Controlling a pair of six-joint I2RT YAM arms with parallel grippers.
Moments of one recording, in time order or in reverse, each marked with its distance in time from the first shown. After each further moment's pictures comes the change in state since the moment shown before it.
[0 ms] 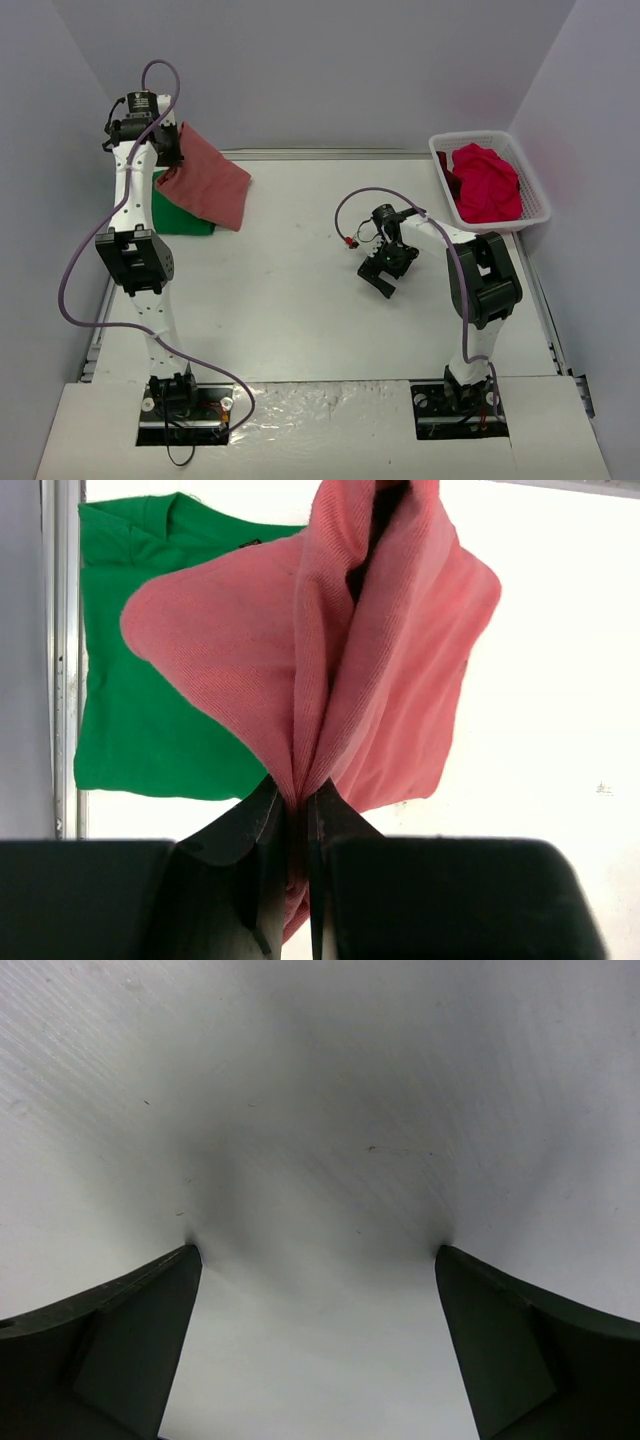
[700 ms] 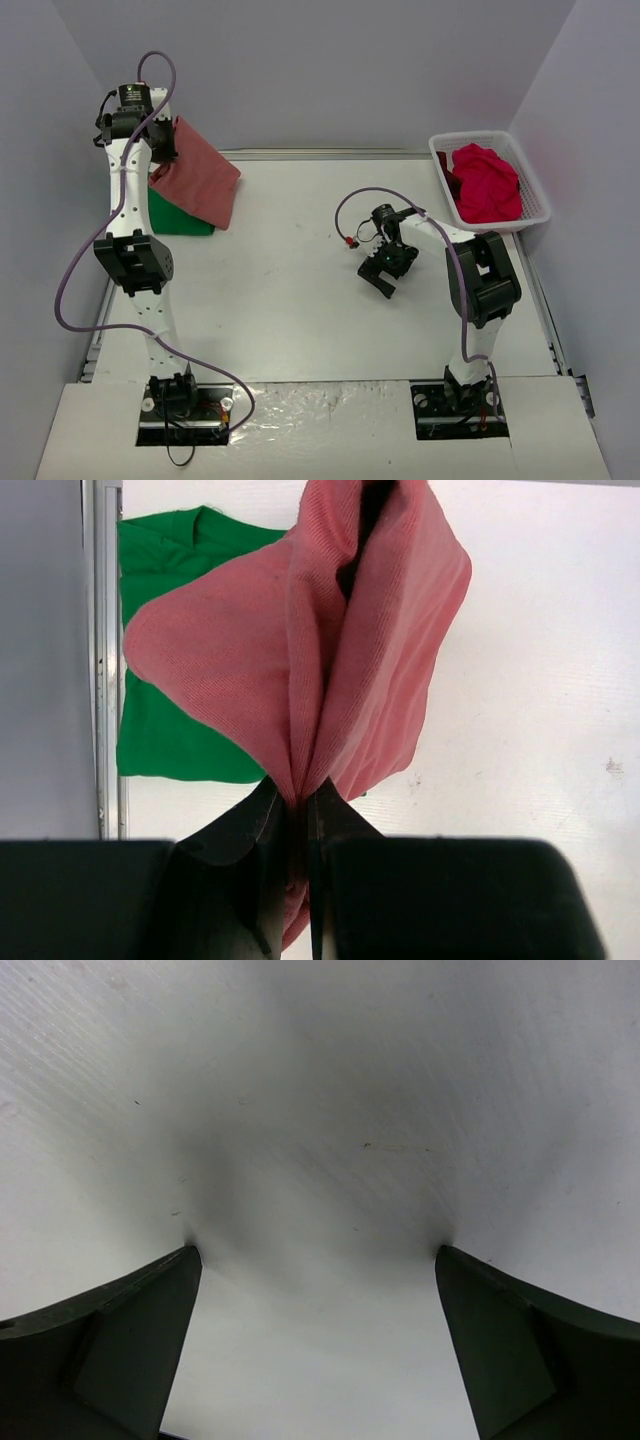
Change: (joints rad) left arm 0.004 0.000 0.138 -0.111 -0.008 0.061; right arm 0.000 0.011 0.008 -0.007 0.016 0.016
